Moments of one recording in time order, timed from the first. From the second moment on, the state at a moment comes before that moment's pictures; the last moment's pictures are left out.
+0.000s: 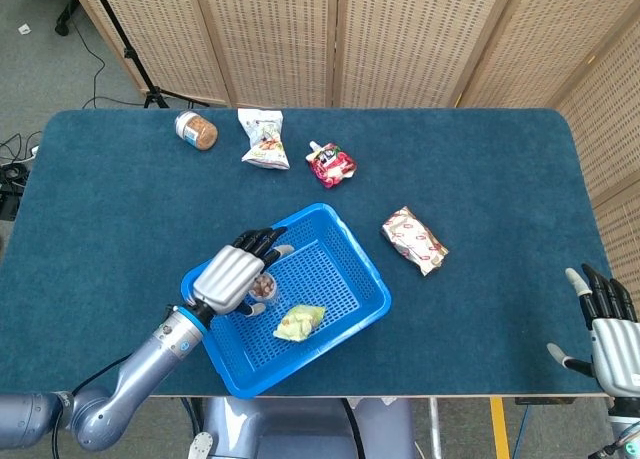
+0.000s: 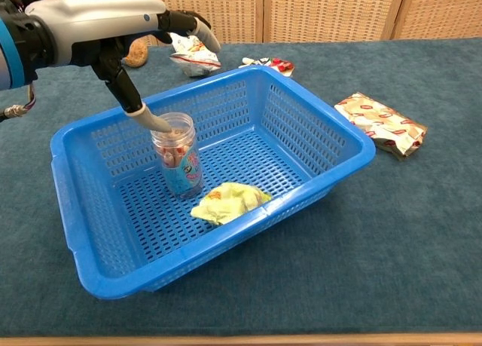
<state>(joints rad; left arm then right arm) -0.81 -1.32 -0.15 -1.99 1.07 1.03 0.45 0.03 -1.04 0.06 -1.72 -1.50 1.52 0.01</state>
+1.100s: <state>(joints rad) -0.33 -1.25 0.06 -1.67 1.46 1.52 0.28 0.06 -1.12 0.06 -1.66 -1.51 1.48 -0.07</state>
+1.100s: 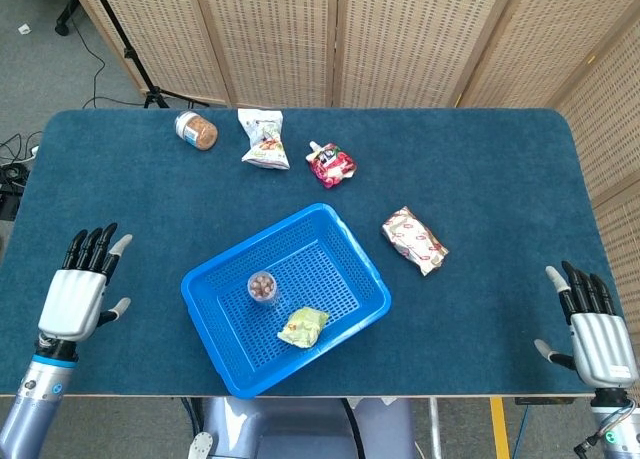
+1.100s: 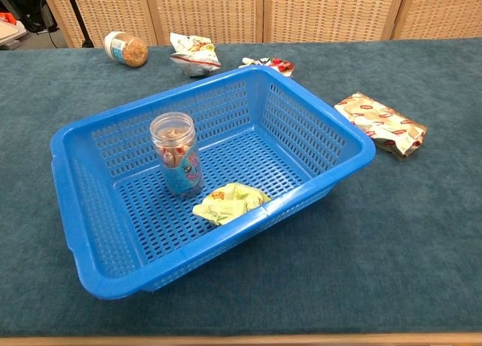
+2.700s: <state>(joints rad) -0.27 -1.33 -0.04 -1.43 1.39 1.35 0.03 0.69 -1.33 0.22 -1.43 -1.14 0.72 -0.27</state>
